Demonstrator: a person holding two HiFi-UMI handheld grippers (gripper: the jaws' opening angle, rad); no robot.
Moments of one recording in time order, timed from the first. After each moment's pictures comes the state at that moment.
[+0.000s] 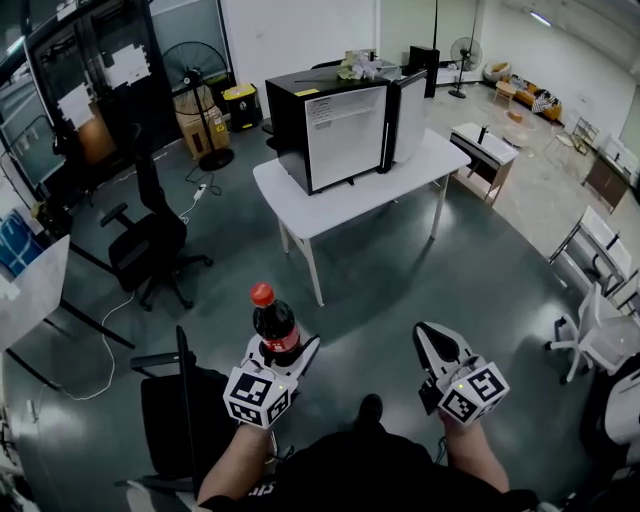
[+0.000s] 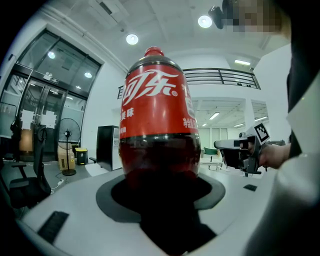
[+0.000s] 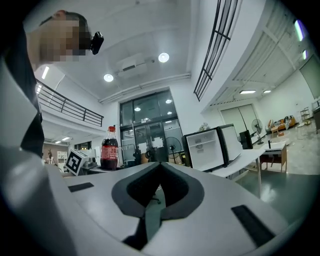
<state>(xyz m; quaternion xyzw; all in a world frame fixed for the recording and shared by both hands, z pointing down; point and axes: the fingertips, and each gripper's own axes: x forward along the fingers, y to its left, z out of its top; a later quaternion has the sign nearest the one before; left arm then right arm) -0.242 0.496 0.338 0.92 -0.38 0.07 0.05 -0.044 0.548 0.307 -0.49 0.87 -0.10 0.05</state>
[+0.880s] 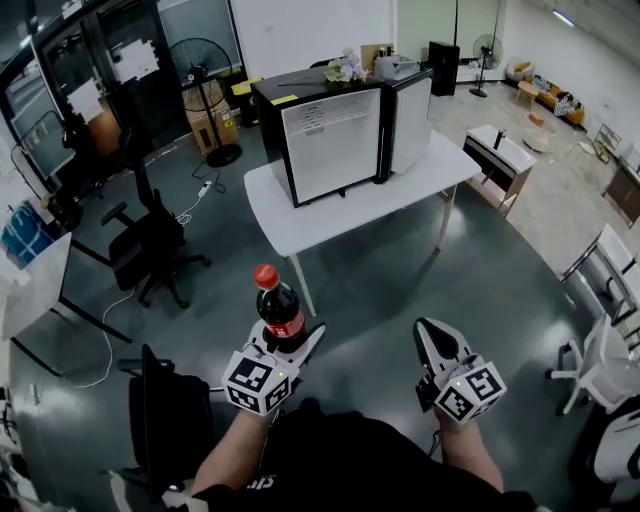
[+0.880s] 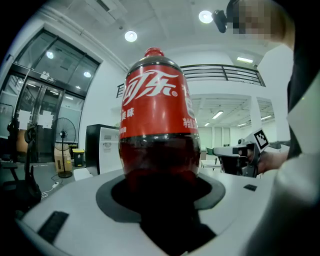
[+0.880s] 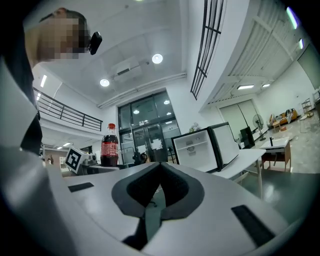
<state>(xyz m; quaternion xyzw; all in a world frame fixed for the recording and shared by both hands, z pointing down) -0.075 0.370 0.319 0.92 -0.38 0.07 0.05 0.116 0.416 0.312 -0.47 0.87 -0.11 0.07</state>
